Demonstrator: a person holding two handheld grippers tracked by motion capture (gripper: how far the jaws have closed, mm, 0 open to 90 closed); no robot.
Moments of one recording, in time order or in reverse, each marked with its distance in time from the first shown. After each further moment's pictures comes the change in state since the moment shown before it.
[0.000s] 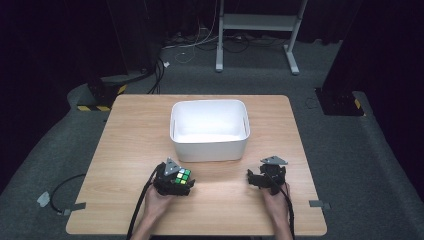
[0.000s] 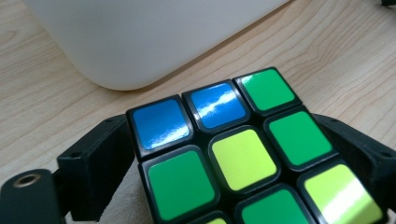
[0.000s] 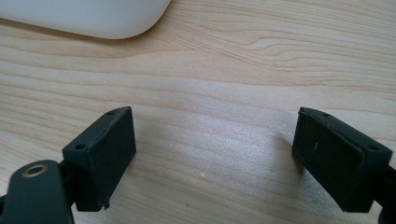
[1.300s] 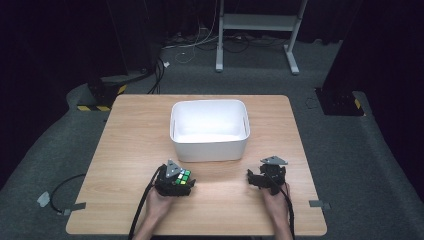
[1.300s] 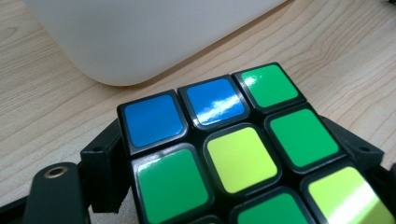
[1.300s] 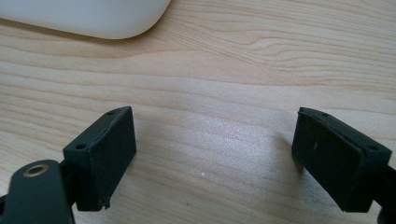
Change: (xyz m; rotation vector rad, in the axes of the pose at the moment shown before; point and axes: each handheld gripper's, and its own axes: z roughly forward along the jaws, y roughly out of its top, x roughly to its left) left arm -0.005 -0.003 0.001 -0.011 0.024 0.000; right arm 0.000 0.000 0.000 0.000 -0.001 0.003
